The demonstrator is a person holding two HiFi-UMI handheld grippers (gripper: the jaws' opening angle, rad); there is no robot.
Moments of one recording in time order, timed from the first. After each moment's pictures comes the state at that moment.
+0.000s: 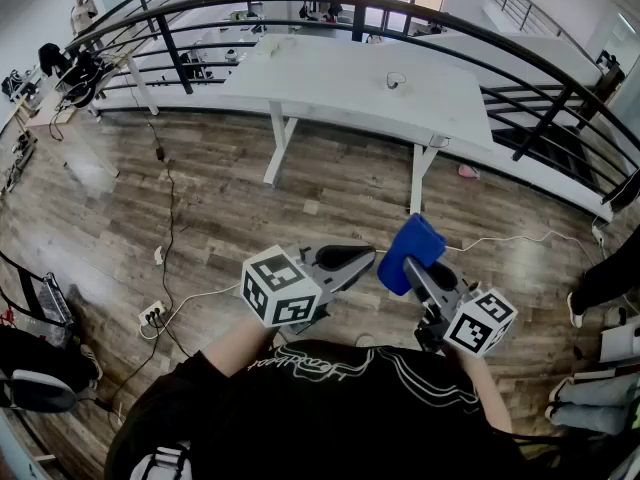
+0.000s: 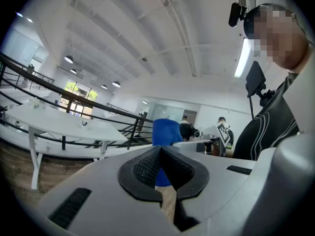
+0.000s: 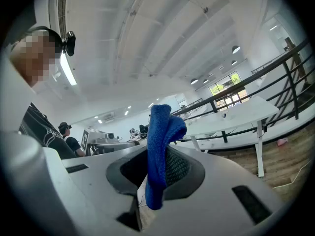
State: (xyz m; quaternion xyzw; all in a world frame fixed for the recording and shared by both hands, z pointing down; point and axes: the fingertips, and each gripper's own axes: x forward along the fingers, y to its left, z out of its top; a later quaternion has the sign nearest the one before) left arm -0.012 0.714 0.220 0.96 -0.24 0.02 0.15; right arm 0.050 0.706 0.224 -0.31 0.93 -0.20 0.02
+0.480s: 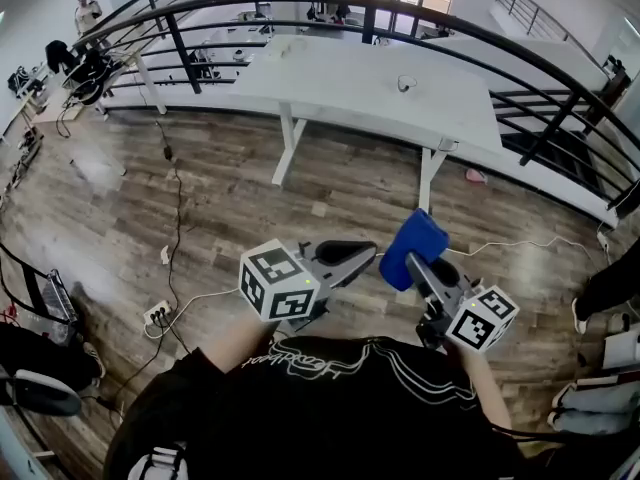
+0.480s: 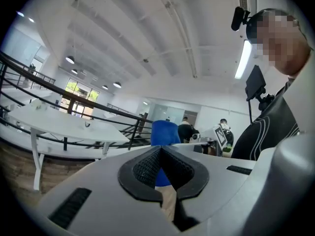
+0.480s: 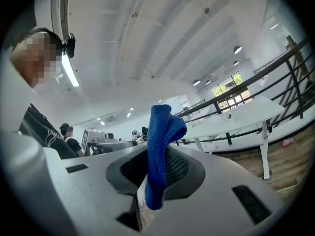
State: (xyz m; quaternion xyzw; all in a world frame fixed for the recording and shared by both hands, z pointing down) left arm -0.022 0.715 0.211 0.96 -0.24 0.01 0.15; right arm 0.044 0.702 0.220 -0.30 0.93 -0.20 0.03
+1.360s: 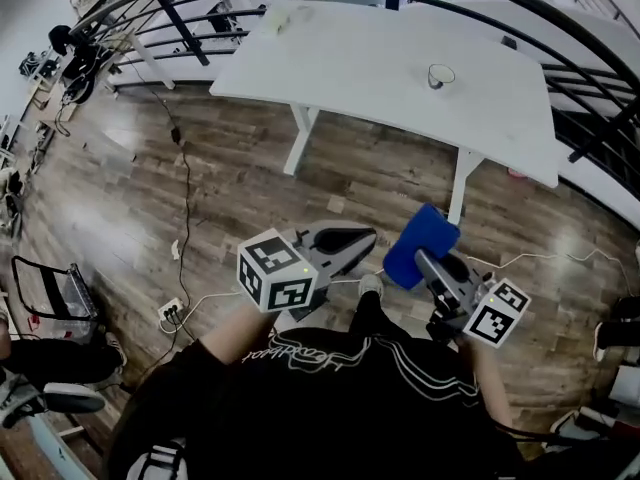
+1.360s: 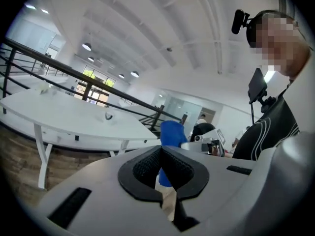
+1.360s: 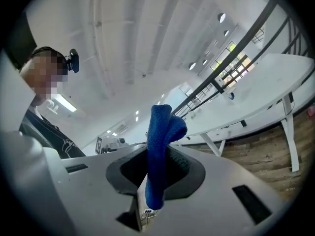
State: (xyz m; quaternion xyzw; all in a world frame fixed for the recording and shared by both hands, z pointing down) left arm -0.049 0.378 0.301 0.93 -0.29 0.05 0.23; right arm 0.029 0.376 0.307 -0.21 0.92 -0.32 0.06
